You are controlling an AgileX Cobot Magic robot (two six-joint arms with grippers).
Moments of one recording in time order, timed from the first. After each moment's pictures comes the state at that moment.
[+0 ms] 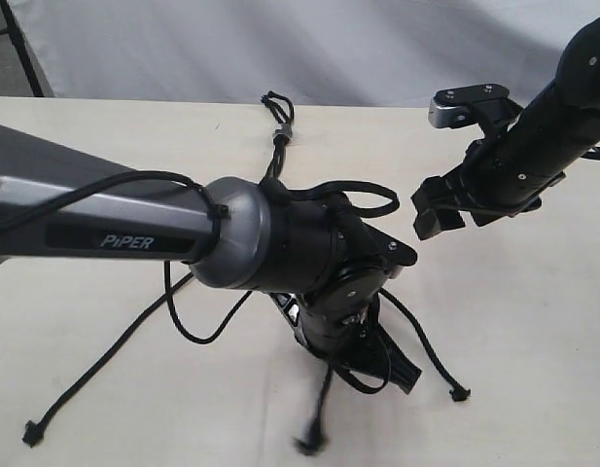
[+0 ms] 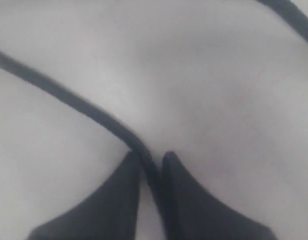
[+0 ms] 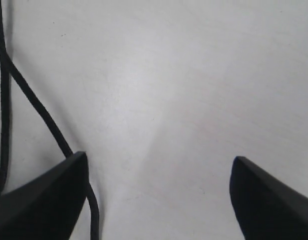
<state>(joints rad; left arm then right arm) -0.90 2.10 -1.35 0.21 0.69 -0.52 0.08 1.75 -1.11 0.26 0.72 -0.38</state>
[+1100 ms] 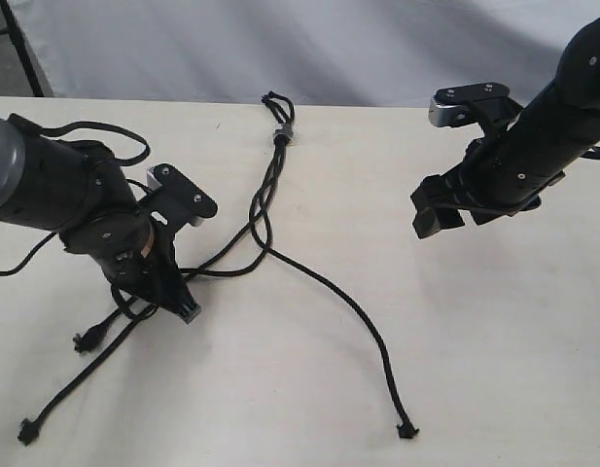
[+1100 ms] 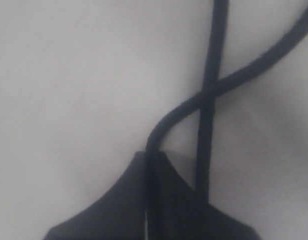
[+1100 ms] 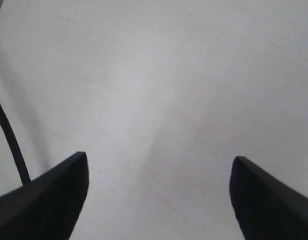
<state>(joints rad) -0.43 1.88 -0.92 0.54 0.43 -0.31 0.08 1.75 -1.11 0.27 0.71 -0.38</state>
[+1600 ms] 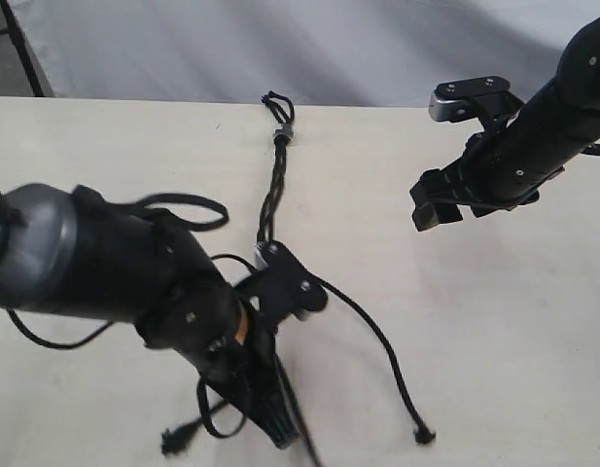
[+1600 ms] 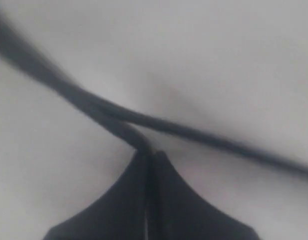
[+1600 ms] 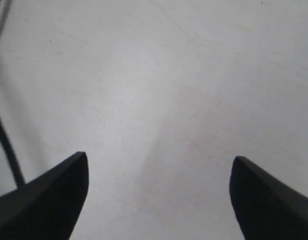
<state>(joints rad) -0.78 1.83 -0.88 0.05 0.41 0.02 0.08 1.75 -1.11 0.27 0.67 -0.38</state>
